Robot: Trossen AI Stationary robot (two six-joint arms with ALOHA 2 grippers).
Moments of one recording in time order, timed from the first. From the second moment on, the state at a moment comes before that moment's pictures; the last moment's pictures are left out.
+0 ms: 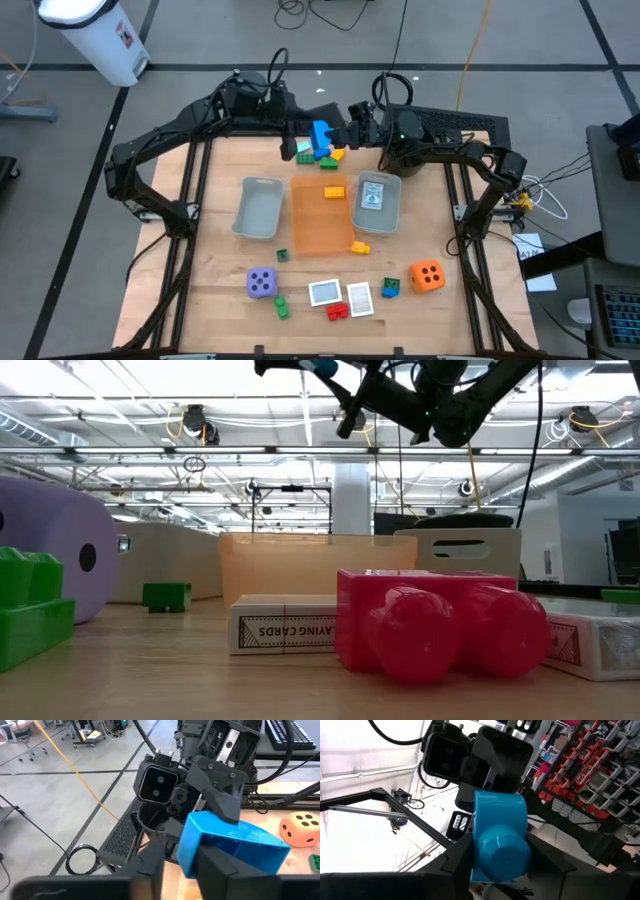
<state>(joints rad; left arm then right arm) 0.40 1.49 1.71 -0.58 0.13 0.23 -0.50 1.70 1.06 1.25 -0.68 1.42</state>
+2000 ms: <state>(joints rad) 0.60 0.91 1.03 -0.14 0.56 -0.40 -0.38 1.81 1.58 -0.38 -0.47 0.16</state>
